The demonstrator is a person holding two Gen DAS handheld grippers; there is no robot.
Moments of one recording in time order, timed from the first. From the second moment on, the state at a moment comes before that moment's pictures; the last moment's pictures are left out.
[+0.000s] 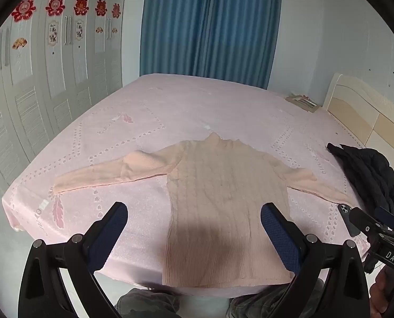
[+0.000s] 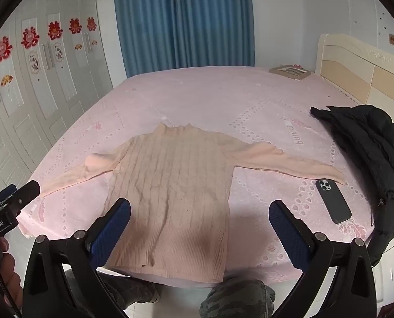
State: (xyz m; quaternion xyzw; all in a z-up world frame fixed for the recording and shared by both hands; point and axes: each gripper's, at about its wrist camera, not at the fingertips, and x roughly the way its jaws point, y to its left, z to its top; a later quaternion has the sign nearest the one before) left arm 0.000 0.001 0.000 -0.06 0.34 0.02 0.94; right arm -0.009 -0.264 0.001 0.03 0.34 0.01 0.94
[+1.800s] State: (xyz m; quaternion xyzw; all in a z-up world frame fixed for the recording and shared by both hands) left arm 0.010 0.004 -0.004 -0.03 0.32 0.02 0.95; right arm 0.004 -0.264 -0.016 0.05 0.35 0.00 0.94
